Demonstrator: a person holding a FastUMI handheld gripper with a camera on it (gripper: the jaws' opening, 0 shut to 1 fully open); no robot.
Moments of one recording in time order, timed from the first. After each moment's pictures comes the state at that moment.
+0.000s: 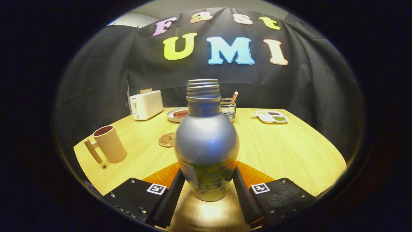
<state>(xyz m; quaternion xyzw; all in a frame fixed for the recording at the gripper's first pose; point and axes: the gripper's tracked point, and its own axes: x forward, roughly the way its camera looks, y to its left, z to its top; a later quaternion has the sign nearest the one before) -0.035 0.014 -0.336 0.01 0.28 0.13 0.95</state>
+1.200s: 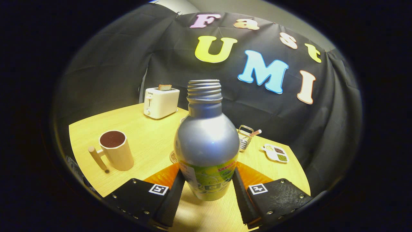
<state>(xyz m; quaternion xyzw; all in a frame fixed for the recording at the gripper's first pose) 0.010 0.092 -0.255 -0.15 0.24 0.18 0.94</state>
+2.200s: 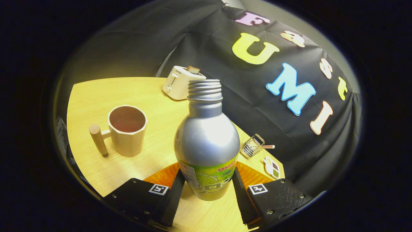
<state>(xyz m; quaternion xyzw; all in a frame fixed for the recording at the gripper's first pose) -0.008 0.144 -0.274 -0.31 0.26 0.22 0.89</state>
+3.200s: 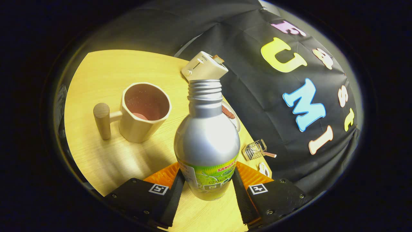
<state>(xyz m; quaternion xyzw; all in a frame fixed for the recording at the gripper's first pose) -0.024 0.164 -0.286 -0.44 0.28 0.24 0.82</state>
